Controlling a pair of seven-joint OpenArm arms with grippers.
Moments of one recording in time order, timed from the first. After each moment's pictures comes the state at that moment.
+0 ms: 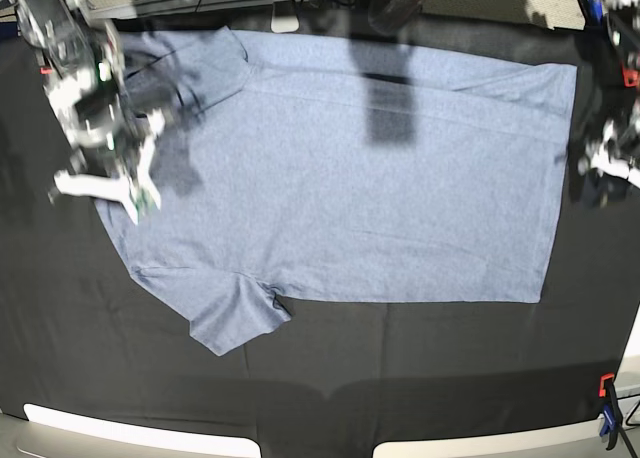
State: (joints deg) left arm 5.7 -14.9 -36.9 86.3 -33.9 -30.8 42.1; right arm -11.2 39.5 -15.3 109.2 1.1 -1.9 -44.9
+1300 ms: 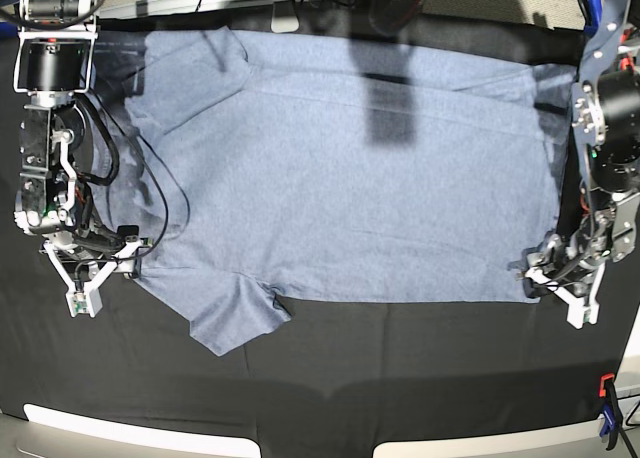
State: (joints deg) left arm -37.4 -19.1 -10.5 19.6 -9.0 -25.8 11.3; right arm 11.3 26.1 5.3 78.4 19.8 15.2 -44.8
